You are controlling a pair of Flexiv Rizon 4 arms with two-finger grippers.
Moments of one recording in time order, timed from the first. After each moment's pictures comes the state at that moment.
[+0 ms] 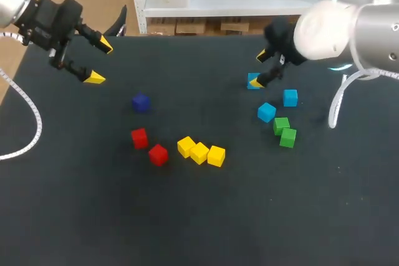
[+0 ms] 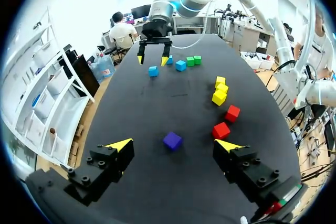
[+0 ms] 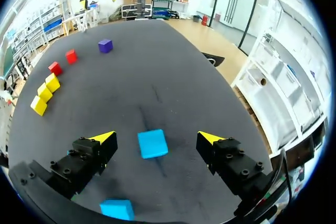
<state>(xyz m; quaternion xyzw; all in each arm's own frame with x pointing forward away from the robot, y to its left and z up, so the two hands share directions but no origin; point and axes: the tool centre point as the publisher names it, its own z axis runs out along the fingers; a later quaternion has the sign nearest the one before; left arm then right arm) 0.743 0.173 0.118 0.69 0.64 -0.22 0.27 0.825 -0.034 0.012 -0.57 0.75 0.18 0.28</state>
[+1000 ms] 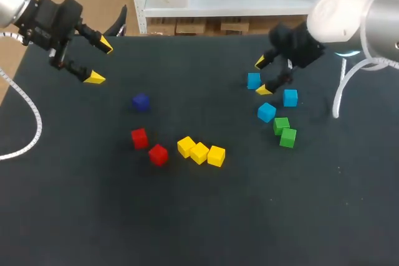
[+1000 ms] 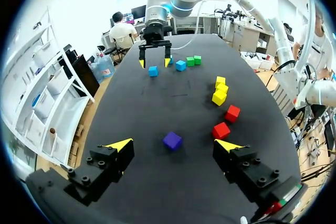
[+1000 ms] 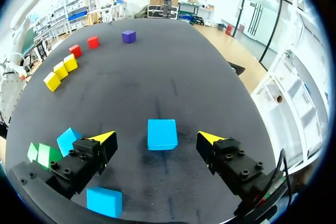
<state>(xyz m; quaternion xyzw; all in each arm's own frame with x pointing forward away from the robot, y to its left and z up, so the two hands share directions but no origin) 0.743 0.173 0.118 0.69 0.64 -0.22 0.27 0.816 -0.041 -0.004 -0.64 0.69 0.22 0.26</state>
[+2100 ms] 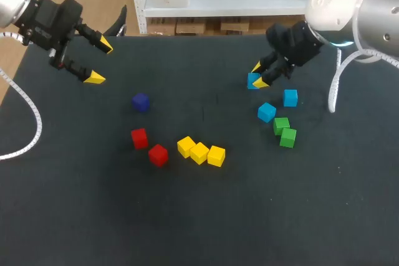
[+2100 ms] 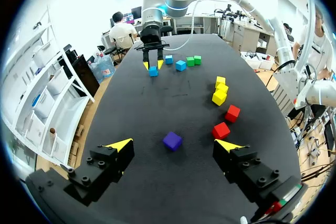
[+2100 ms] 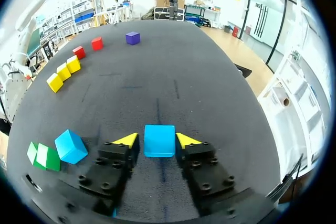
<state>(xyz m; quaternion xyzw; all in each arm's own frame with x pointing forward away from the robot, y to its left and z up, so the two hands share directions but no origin) 0.743 0.173 0.118 0.69 0.64 -0.22 0.27 0.820 -0.030 -0.007 -0.65 0.68 0.24 0.26</state>
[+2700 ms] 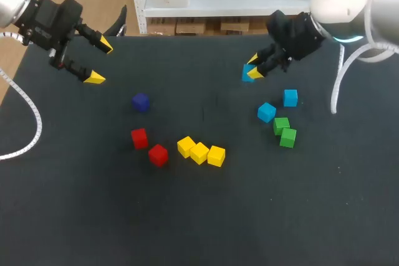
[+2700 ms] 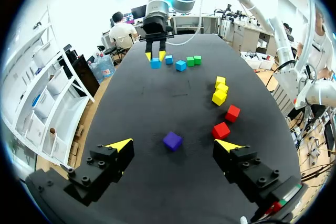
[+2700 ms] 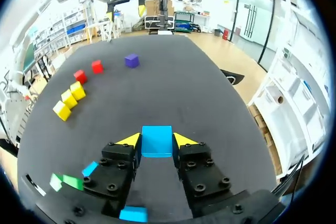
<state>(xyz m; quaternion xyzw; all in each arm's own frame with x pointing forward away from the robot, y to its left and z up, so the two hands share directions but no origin) 0.743 0.173 0.118 0.69 0.64 -0.22 0.27 0.791 -0.009 0.041 -0.61 0.69 0.26 0.28</state>
